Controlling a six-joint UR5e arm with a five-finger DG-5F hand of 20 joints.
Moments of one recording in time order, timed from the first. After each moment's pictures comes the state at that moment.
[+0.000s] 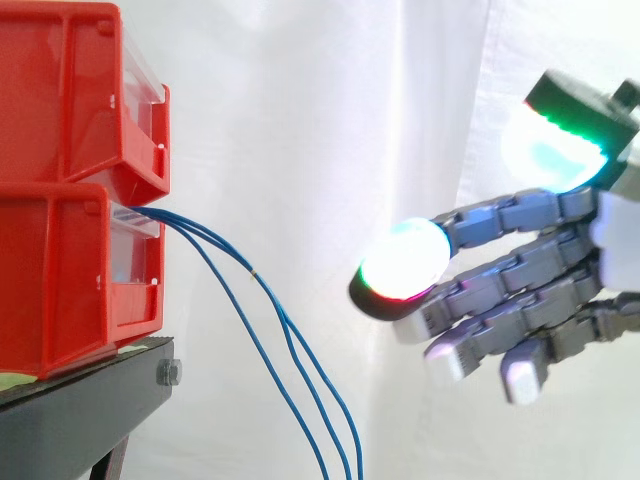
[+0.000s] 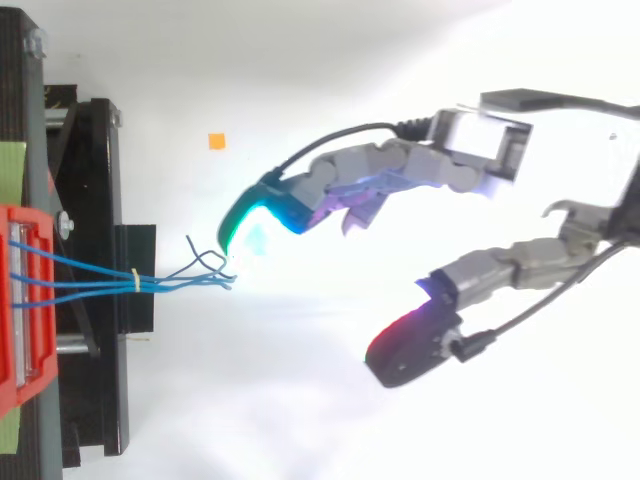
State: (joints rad) arm 0.16 -2.08 -1.54 -2.63 -1.26 -0.33
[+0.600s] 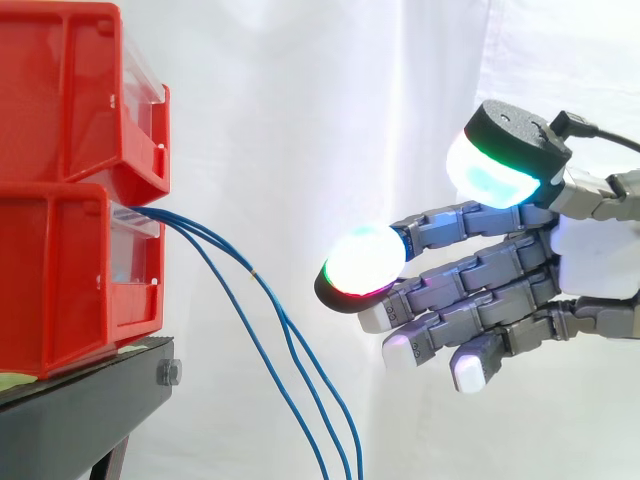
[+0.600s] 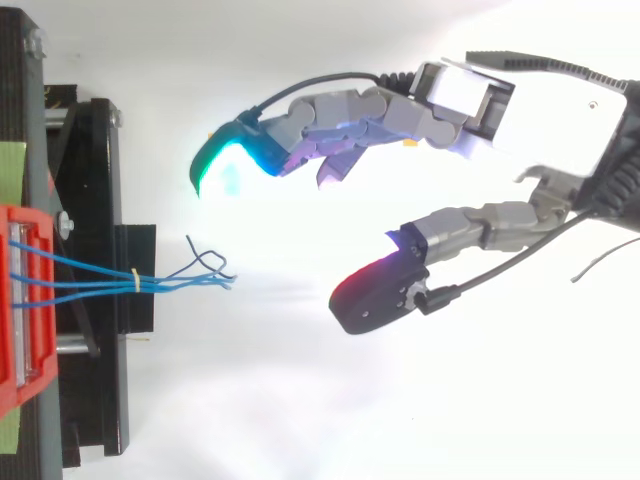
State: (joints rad) arm 0.15 -2.10 -1.52 -2.55 -1.19 -0.41
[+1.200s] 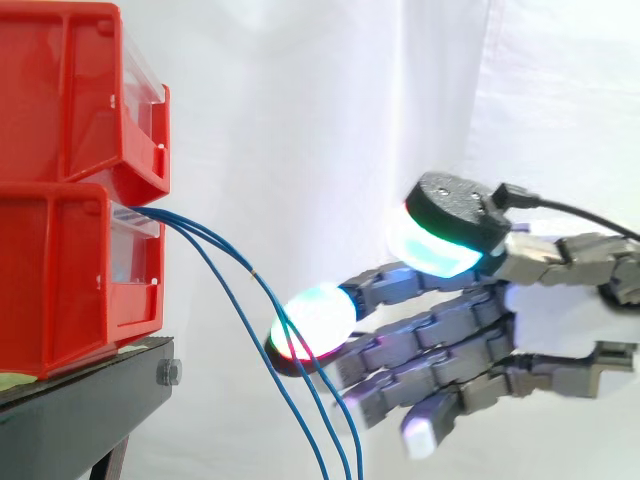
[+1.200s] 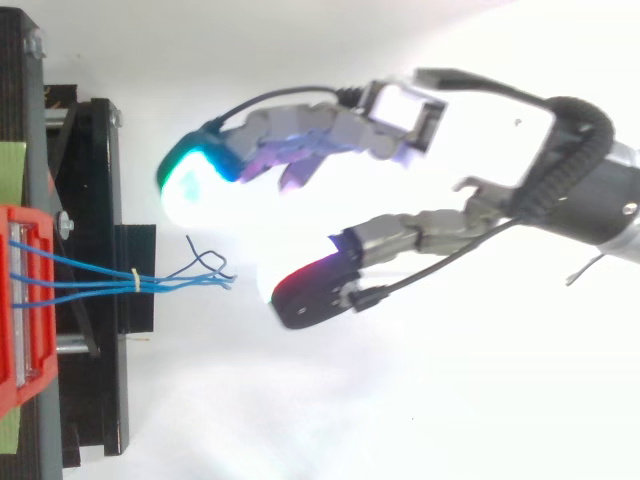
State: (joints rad) arm 0.16 -2.22 -1.42 -2.54 -1.19 -0.39
